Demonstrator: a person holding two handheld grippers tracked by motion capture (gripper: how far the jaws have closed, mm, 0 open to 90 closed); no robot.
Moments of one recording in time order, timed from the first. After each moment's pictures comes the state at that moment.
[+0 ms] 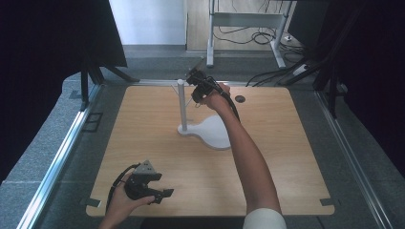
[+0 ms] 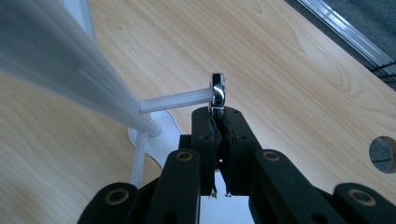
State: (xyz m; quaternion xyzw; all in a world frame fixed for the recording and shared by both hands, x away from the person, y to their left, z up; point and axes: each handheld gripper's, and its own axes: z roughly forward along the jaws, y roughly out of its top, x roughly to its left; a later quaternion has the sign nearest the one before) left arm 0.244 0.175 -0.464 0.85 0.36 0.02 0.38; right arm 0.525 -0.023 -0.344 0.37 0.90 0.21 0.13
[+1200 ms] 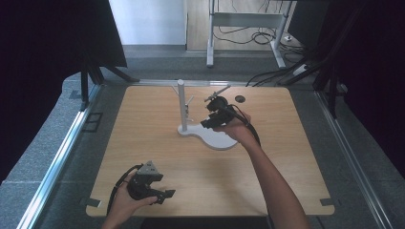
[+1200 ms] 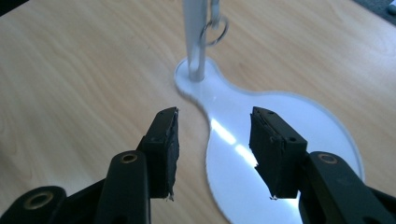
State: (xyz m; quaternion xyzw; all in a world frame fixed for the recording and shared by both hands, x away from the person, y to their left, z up) left arm 0.246 0.169 -0.469 0.86 0.37 0.03 0.36; right arm 0.434 -0.092 -0.370 0.34 0.89 0.30 0.10
